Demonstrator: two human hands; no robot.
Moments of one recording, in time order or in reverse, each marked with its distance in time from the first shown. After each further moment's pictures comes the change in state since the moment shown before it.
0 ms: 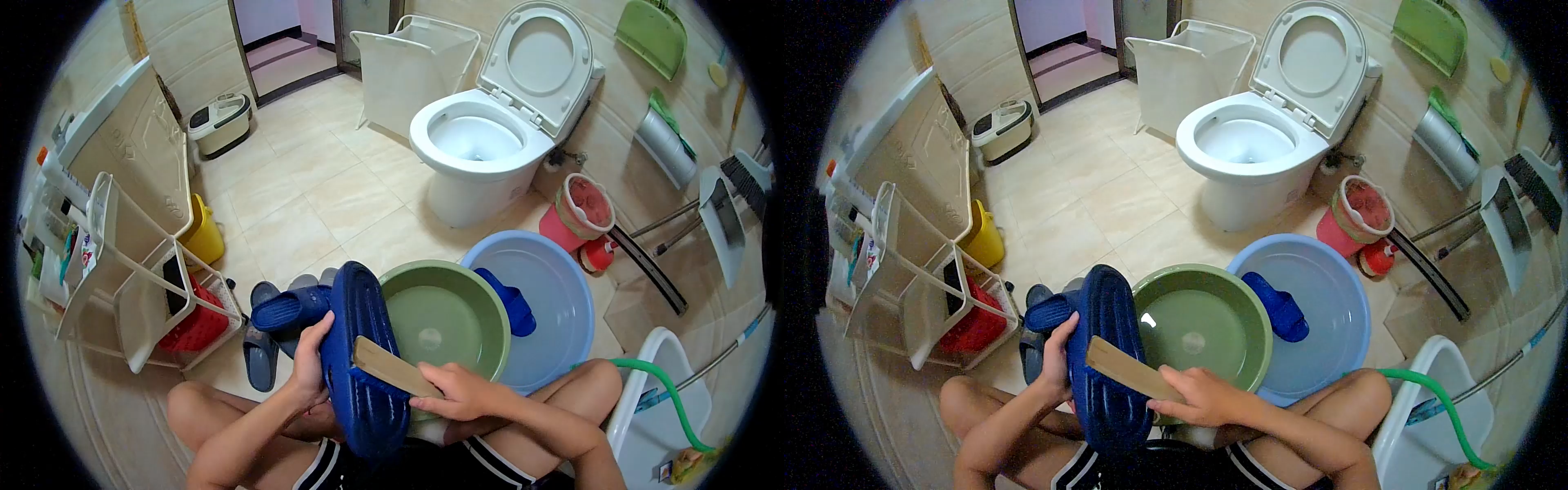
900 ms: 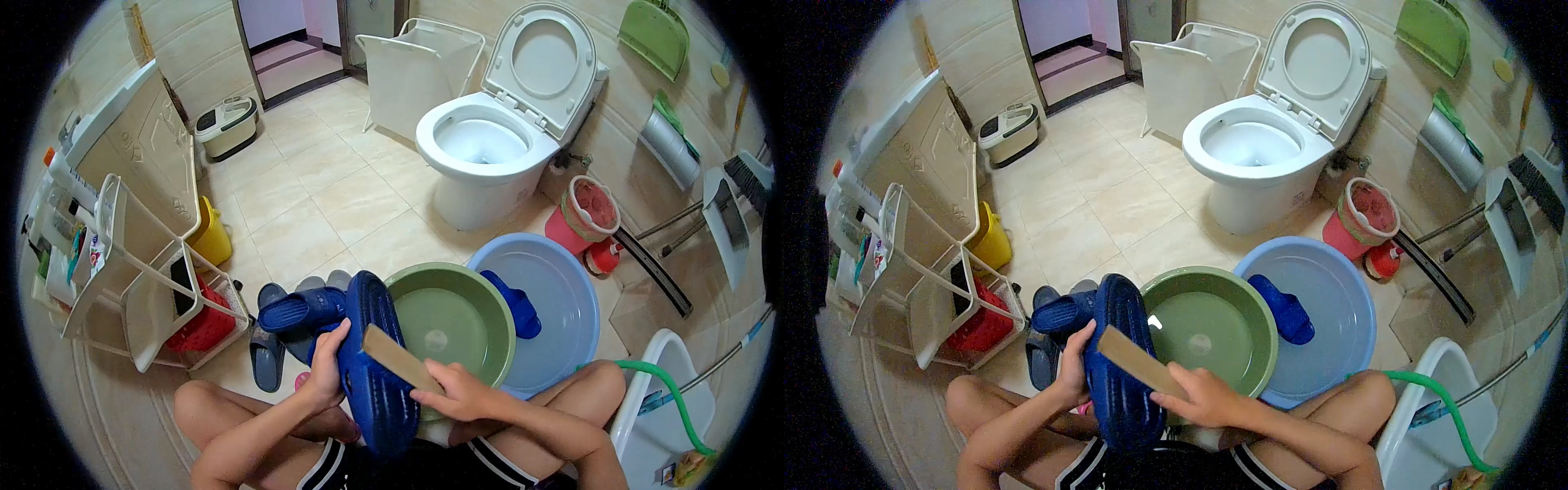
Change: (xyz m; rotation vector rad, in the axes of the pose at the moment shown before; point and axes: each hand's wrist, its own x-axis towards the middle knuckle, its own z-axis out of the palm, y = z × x) left_hand 0.006 -0.021 -0.010 0.104 -0.015 0.043; right_hand 0.001 0.008 0.015 0.081 0.087 0.058
